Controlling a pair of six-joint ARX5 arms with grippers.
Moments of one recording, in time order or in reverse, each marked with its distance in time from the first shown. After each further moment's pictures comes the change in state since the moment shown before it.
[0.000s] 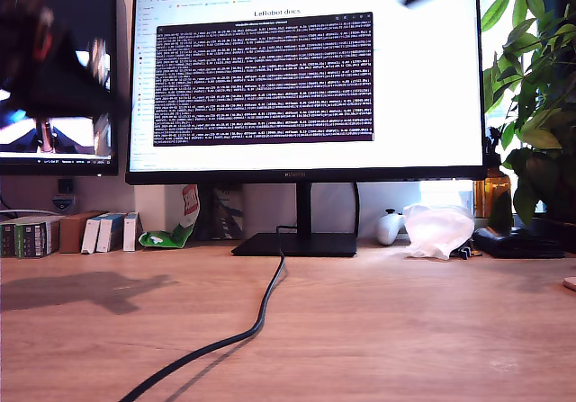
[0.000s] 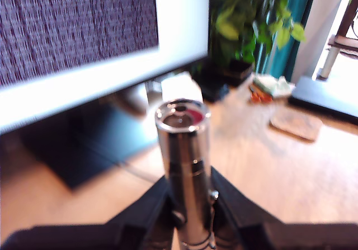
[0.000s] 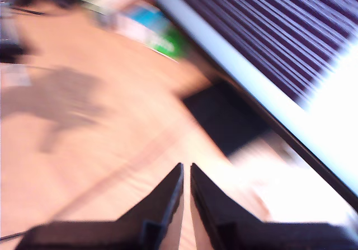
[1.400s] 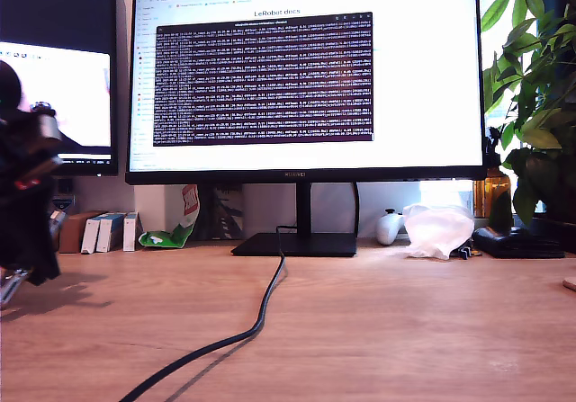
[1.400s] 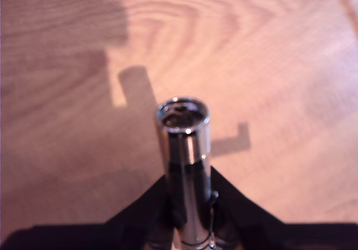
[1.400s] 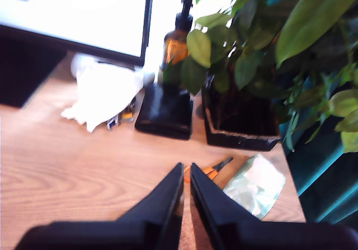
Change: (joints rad) left arm 0.013 0.381 0.261 -0.606 -0.348 0.001; right arm -0.232 -0.621 -0.706 0.317 0.491 0.219
